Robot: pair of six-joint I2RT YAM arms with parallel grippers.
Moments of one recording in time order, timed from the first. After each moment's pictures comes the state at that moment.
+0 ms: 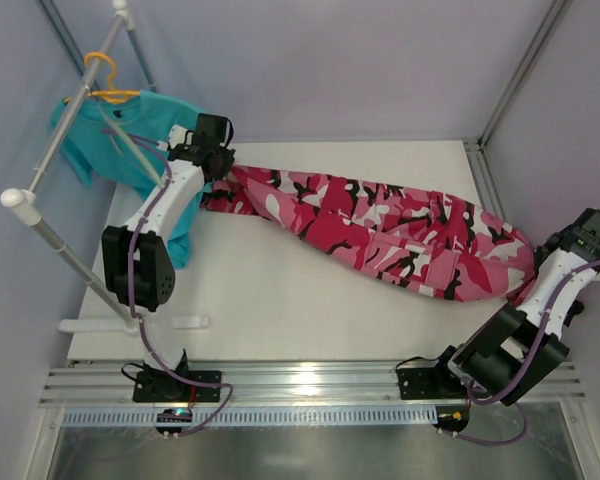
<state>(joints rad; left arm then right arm) -0.24 1.89 1.75 -0.63 -0.33 -1.26 -0.81 1.24 1.03 -0.75 0.16 0.88</state>
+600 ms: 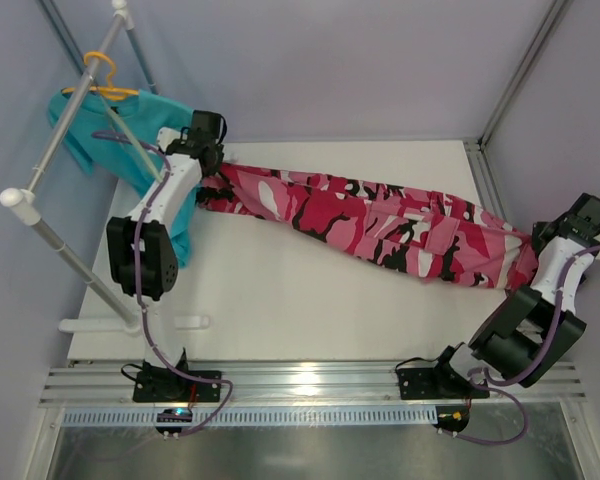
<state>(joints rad) -0.19 1.98 1.83 -0.68 -0.45 -1.36 -0.75 1.37 1.07 -0.50 0.05 1.01</state>
